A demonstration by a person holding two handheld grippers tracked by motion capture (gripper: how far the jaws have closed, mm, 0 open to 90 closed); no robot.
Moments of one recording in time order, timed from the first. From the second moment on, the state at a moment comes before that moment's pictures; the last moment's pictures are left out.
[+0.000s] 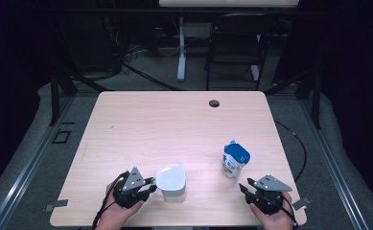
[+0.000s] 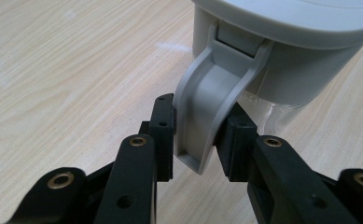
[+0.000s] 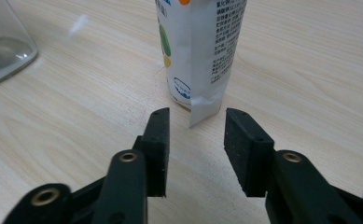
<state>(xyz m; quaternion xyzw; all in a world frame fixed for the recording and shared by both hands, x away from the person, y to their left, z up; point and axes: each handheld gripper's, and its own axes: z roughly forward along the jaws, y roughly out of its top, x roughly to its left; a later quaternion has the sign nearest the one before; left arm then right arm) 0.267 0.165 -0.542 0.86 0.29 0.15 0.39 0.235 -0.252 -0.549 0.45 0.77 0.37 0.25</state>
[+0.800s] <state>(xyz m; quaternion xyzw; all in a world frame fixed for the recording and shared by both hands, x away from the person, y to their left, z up) 0.267 0.177 -0.527 0.86 0.29 0.10 0.41 0.232 -0.247 -0.541 0.46 0.76 0.40 0.23</state>
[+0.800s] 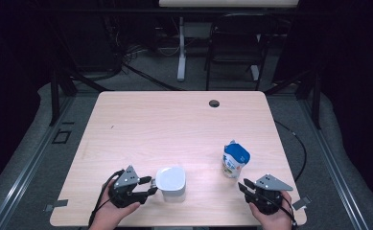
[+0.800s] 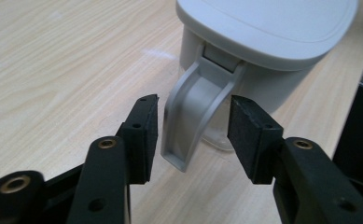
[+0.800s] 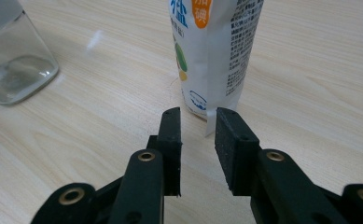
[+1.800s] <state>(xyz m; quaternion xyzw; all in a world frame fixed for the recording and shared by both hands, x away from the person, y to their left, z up) 0.268 0.205 -0.503 0.82 0.32 0.11 0.47 0.225 -0.234 -0.536 0.38 0.78 0.42 0.25</state>
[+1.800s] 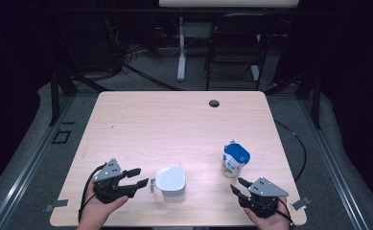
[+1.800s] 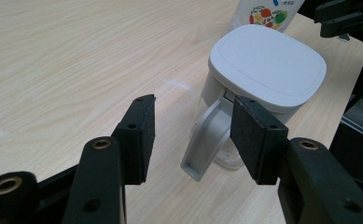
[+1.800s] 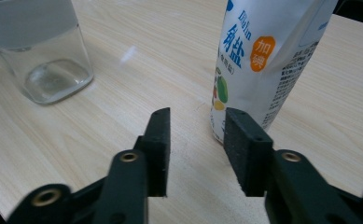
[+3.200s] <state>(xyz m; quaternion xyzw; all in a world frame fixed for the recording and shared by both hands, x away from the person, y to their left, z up) 0.263 0.164 -0.488 0.82 0.28 0.13 0.48 0.225 -0.216 -0.533 0.37 0.80 0.42 0.22</state>
